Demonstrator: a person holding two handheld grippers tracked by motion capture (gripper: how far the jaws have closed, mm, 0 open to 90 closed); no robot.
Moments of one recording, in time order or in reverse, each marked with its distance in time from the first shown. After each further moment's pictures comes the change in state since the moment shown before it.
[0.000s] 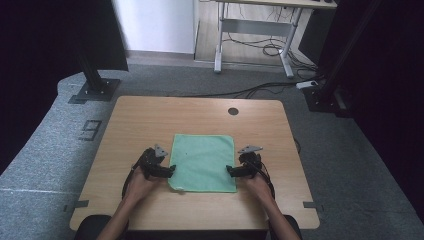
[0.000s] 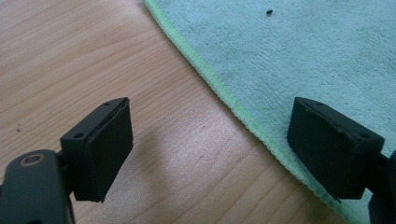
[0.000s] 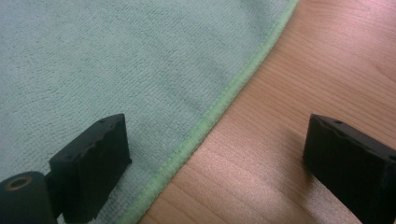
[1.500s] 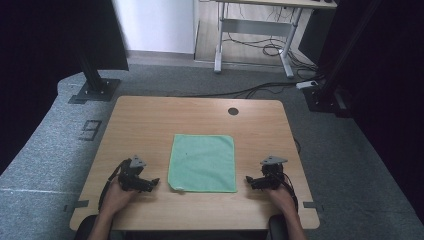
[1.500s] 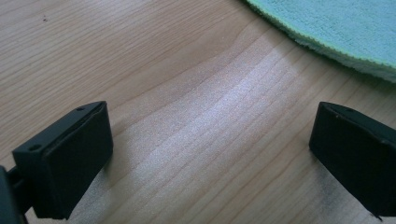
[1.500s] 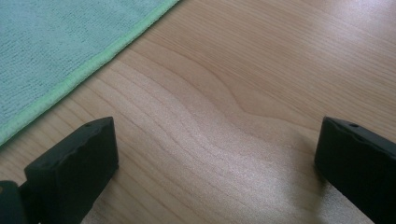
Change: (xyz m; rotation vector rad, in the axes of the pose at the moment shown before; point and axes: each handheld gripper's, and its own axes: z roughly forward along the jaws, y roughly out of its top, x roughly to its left) left arm 0.031 -0.060 -0.037 -0.002 -0.121 -0.043; right arm -0.038 -0.054 -0.048 -0.018 -0.004 0.000
